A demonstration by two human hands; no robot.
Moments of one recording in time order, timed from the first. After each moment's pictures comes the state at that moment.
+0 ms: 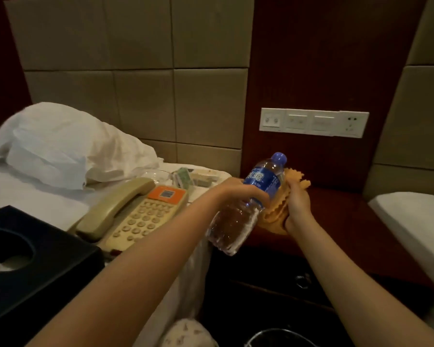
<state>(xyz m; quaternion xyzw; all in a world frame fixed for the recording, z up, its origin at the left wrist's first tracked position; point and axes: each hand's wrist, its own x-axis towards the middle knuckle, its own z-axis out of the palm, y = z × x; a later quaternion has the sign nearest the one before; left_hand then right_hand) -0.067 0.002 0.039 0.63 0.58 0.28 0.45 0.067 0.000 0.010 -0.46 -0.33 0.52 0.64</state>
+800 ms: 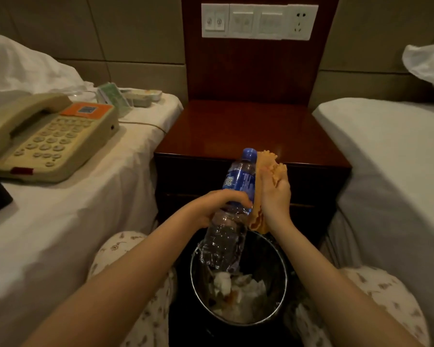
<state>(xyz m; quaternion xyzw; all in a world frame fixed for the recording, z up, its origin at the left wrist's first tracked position) 0.017 -0.078 -0.129 0.51 0.42 0.21 0.73 0.141 -0.105 -0.124 -0.55 -0.45 0.32 0.62</state>
